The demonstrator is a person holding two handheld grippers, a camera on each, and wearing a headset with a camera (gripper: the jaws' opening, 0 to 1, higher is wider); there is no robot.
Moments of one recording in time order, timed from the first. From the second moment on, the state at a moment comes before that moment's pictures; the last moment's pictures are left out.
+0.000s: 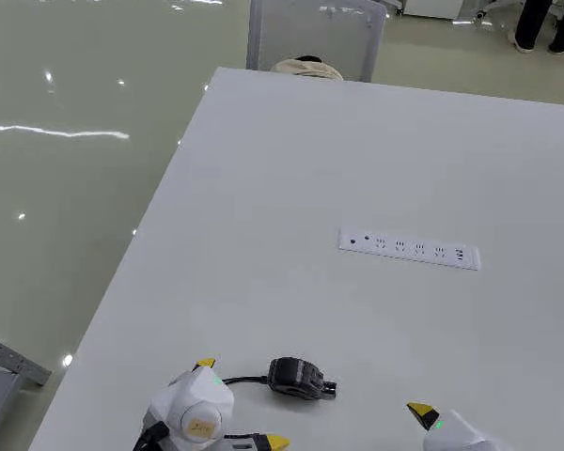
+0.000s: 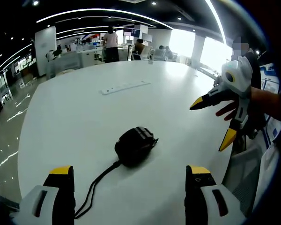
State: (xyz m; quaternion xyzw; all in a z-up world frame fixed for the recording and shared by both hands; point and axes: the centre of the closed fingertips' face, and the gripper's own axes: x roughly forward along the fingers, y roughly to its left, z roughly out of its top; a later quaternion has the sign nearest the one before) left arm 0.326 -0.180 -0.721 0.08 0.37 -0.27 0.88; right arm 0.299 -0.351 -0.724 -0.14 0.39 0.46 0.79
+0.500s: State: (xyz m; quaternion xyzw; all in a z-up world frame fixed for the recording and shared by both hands) left arm 0.338 -0.185 -0.726 0.09 0.38 -0.29 0.87; right arm 0.307 -0.344 -0.733 -0.15 0.39 0.47 0.78
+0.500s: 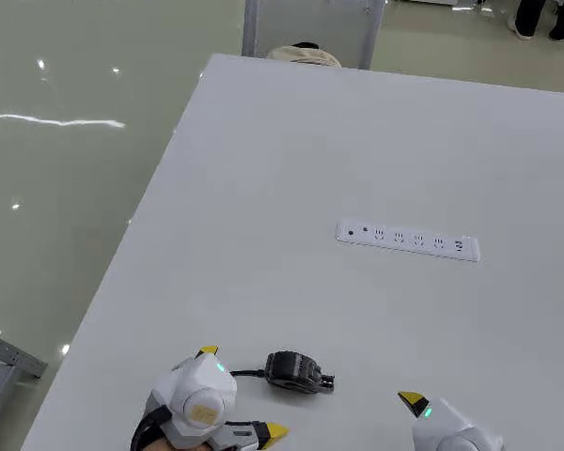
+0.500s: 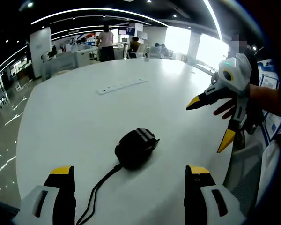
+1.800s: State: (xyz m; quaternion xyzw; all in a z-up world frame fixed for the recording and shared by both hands) left arm 0.363 -0.214 -0.744 0.15 0.37 -0.38 0.83; right arm 0.330 -0.334 -0.750 -0.16 0.39 0.48 0.77
